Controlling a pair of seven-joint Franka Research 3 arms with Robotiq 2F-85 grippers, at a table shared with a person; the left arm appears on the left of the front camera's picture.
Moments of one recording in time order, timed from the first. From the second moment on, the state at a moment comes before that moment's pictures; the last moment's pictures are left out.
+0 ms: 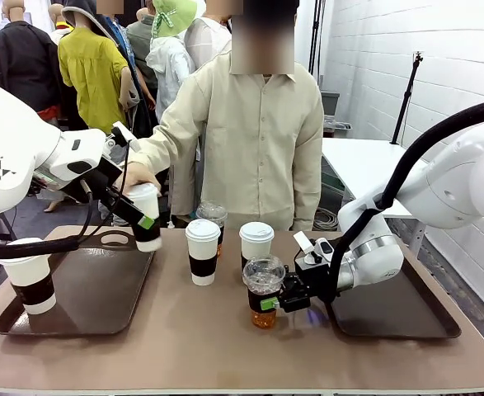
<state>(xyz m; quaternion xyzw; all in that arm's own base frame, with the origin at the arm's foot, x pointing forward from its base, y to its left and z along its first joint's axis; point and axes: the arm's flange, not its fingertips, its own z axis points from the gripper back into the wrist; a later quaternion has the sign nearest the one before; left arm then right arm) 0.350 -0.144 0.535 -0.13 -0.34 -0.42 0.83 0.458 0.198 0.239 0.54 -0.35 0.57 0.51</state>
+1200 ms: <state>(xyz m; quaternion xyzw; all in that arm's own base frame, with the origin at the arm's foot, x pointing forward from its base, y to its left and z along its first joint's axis) 0.351 -0.143 0.535 -0.13 -0.34 -0.42 0.83 0.415 0.092 0.331 0.53 -0.38 0.54 0.53</state>
